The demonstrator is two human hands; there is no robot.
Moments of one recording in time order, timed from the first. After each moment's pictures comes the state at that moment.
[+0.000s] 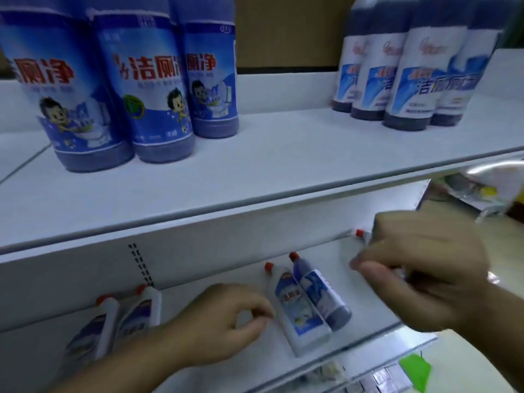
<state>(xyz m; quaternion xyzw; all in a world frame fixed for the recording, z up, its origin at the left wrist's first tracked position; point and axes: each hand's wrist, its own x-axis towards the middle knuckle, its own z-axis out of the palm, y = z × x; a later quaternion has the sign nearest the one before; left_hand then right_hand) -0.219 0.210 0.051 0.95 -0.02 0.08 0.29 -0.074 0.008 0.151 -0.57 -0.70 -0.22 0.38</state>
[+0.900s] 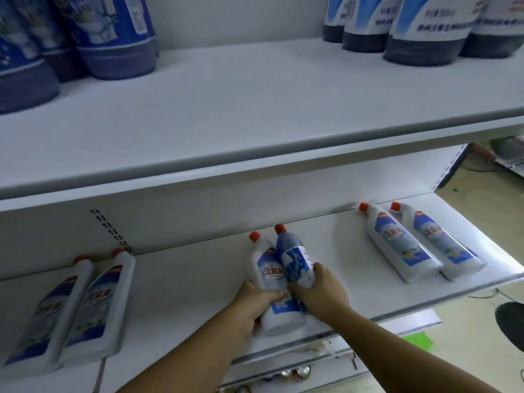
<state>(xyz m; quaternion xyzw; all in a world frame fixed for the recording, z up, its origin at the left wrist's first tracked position) -0.066 0.150 -0.118 0.53 0.51 -0.01 0.68 0.047 0.045 -0.138 -0.90 -0.21 0.25 0.30</state>
